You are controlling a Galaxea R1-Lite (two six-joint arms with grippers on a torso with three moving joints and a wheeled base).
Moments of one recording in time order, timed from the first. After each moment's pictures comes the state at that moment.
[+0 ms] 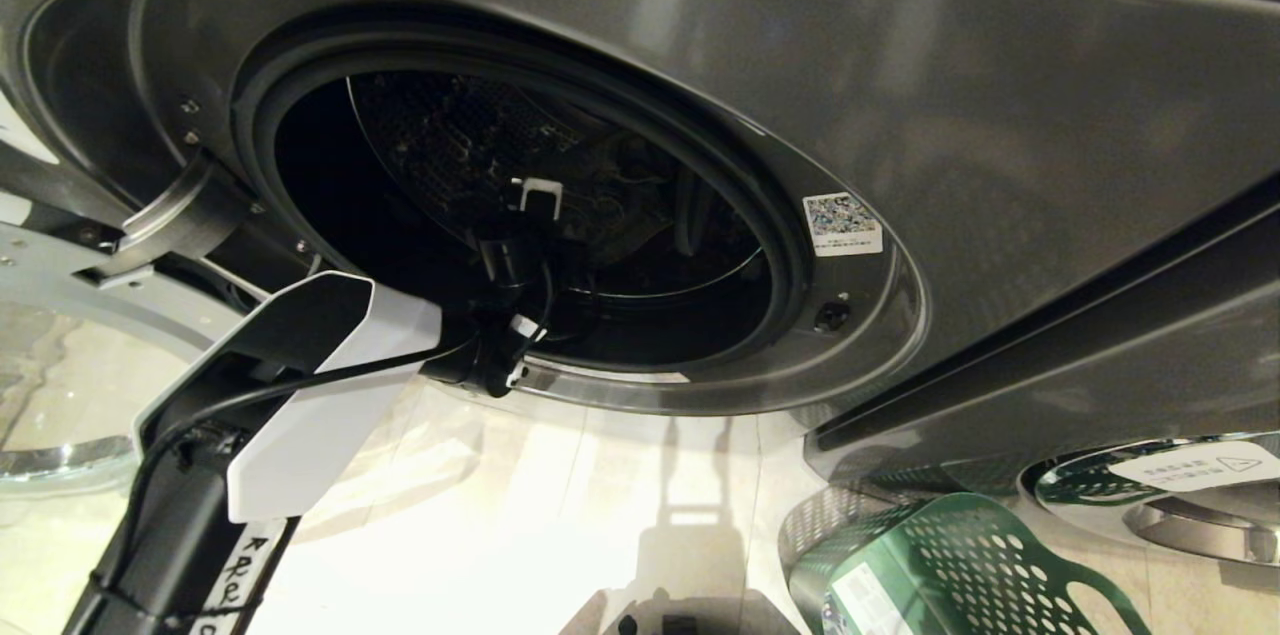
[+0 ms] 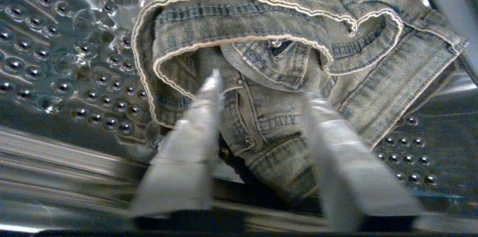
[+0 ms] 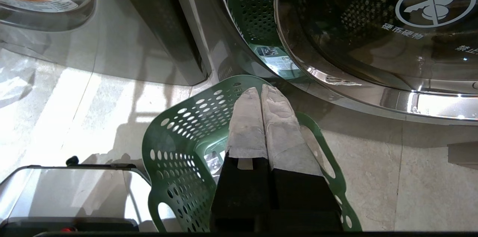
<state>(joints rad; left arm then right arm) -0.40 2.51 -1.74 -0.94 0.37 0.28 0.00 0.00 0.00 0.00 0.00 0.01</state>
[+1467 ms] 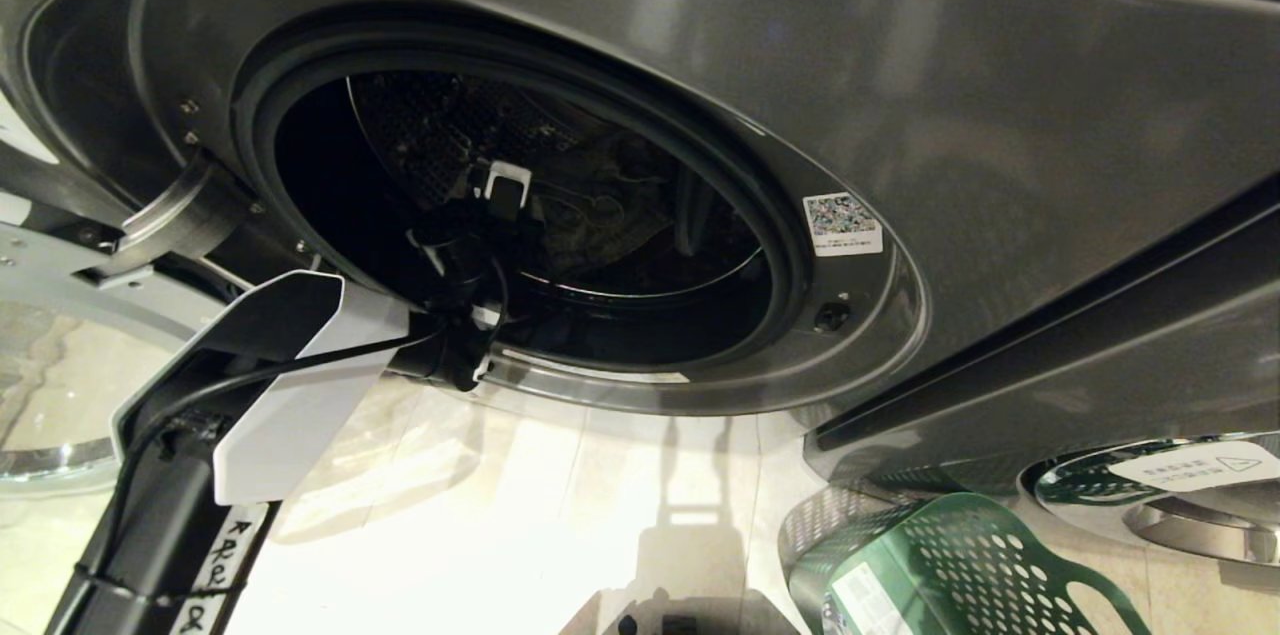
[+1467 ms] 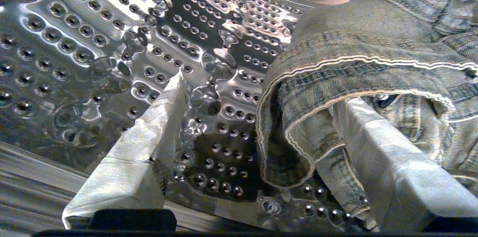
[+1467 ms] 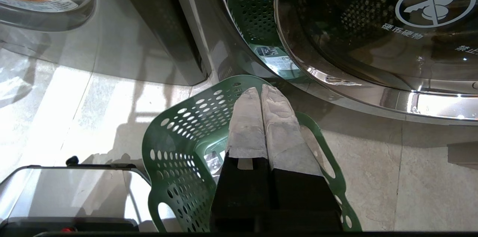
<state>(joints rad) -0.31 2.52 -1.74 -1.19 0.31 0.55 0.00 0.00 0.00 0.00 0.00 0.01</state>
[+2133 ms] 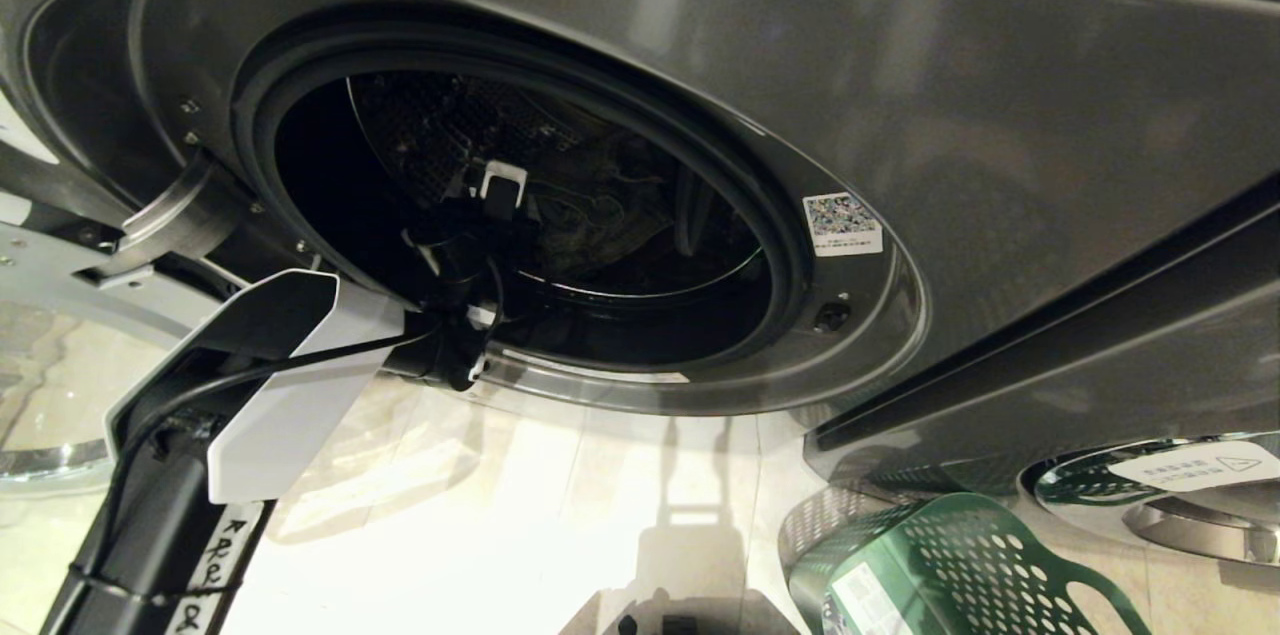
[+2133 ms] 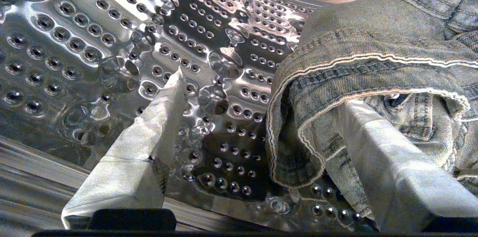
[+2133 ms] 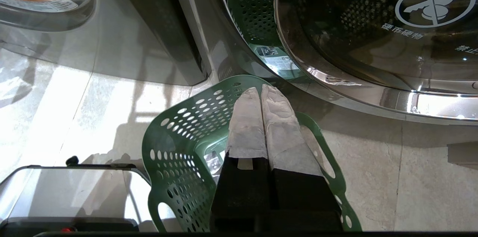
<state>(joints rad) -0.30 2.52 -1.73 -1.19 0.31 0.55 0.00 0.00 0.00 0.00 0.00 0.01</state>
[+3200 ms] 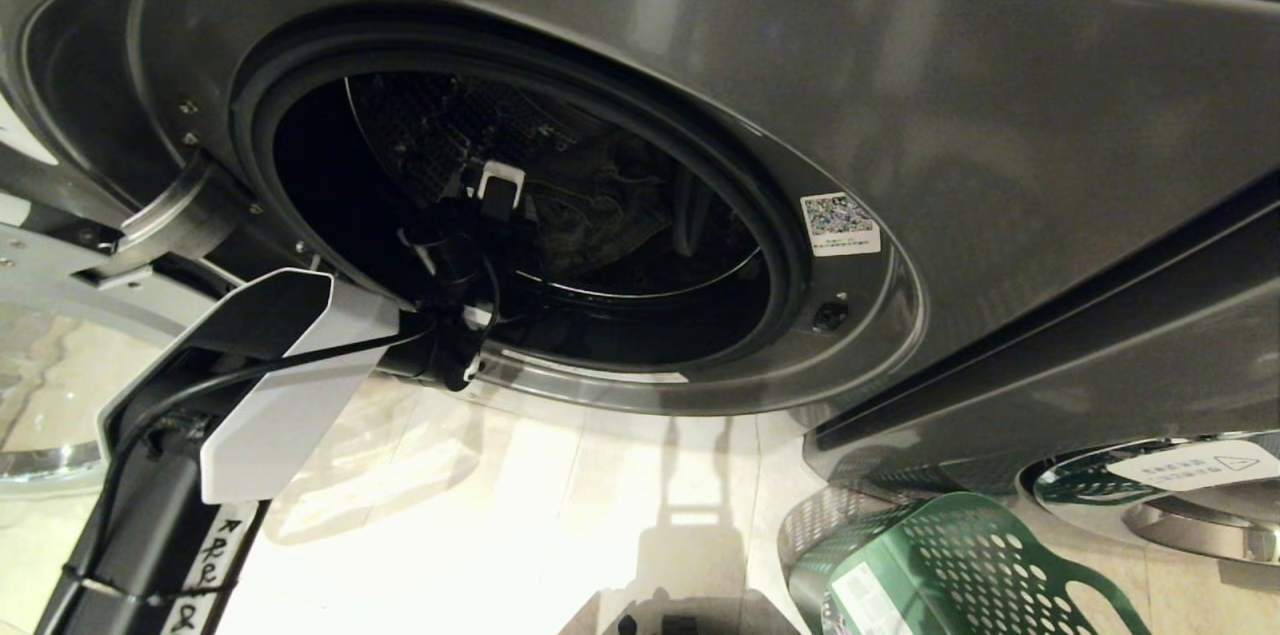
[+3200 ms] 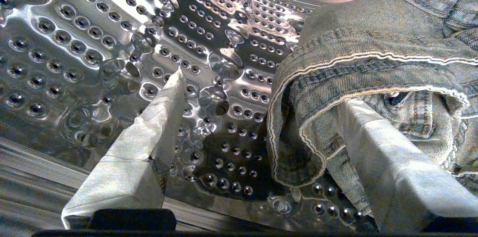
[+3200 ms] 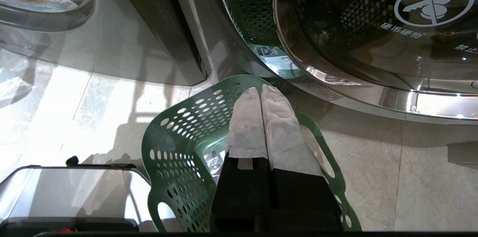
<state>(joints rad) -0.26 2.52 -1.73 -1.19 0.31 0.55 0.00 0.00 0.00 0.00 0.00 0.01</state>
